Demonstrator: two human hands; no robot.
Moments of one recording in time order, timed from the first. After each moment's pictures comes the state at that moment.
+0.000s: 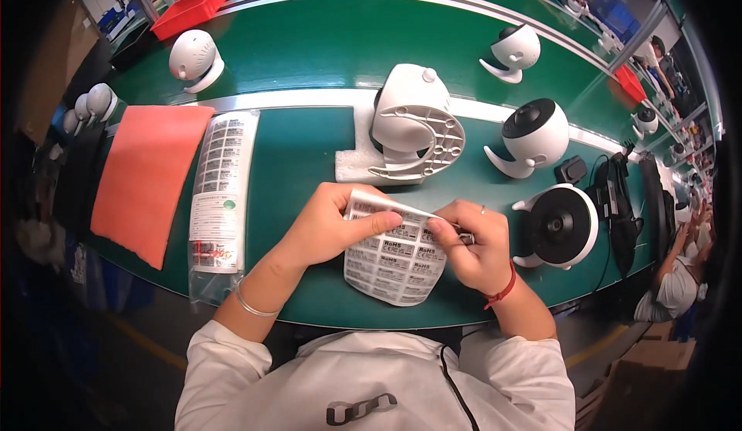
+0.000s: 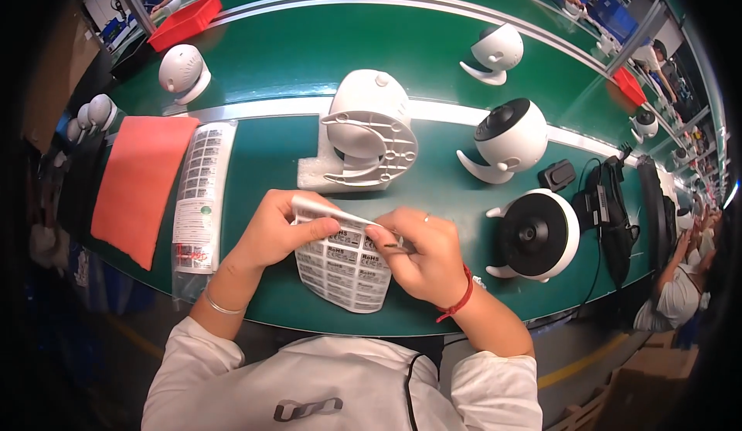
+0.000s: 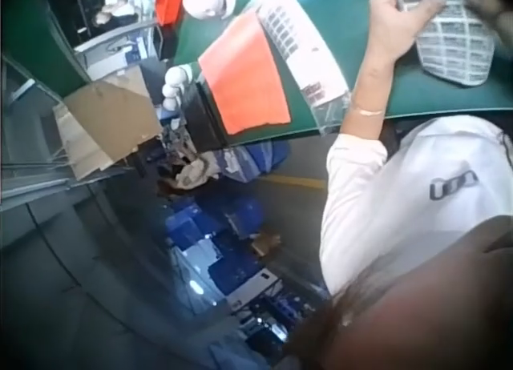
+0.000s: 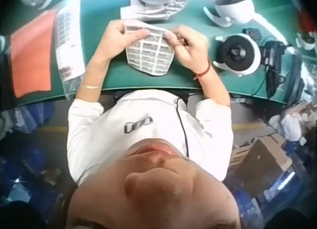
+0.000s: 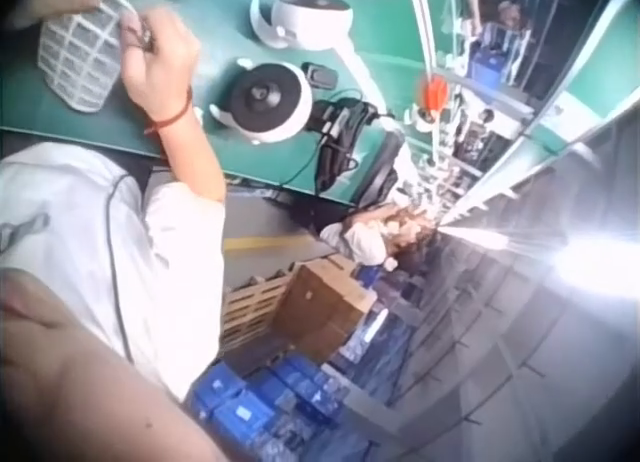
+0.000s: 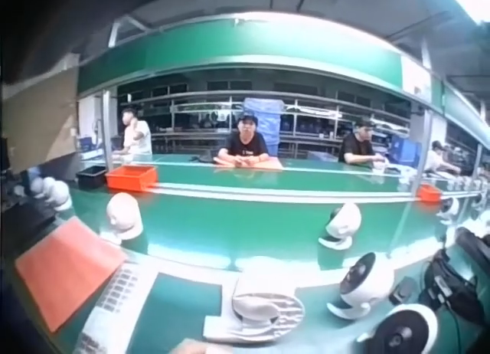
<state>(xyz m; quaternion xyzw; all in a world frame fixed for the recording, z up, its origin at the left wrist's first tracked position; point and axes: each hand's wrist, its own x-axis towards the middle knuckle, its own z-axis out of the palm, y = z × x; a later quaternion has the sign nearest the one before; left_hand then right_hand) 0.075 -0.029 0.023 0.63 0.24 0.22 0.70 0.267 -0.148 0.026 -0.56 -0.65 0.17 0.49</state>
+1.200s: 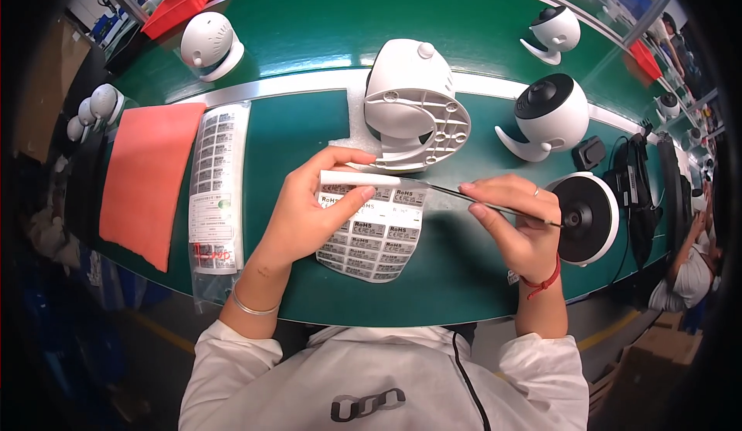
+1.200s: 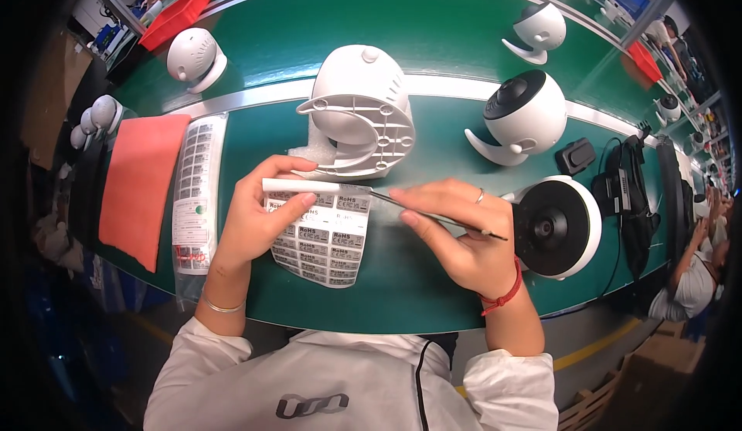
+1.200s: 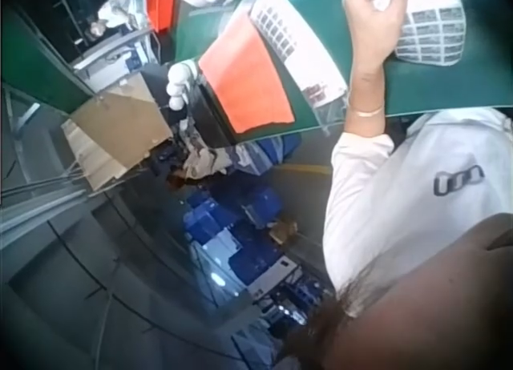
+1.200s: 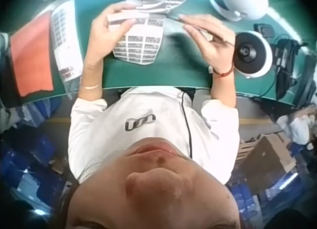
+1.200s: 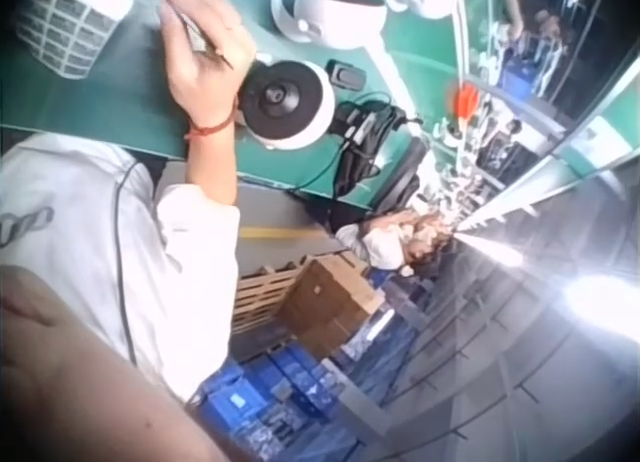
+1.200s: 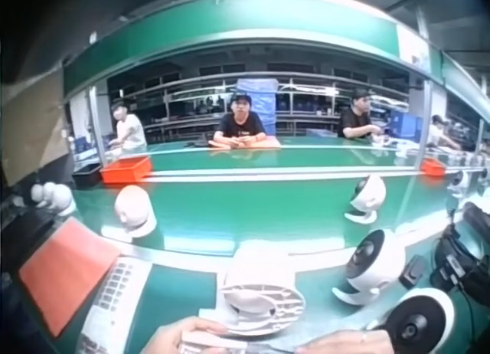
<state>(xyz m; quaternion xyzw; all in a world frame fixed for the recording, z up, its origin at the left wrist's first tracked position) 0.076 -0.017 0.026 0.69 0.31 0.28 0.60 0.308 -0.145 0.039 -0.53 -0.64 0.19 0.52</state>
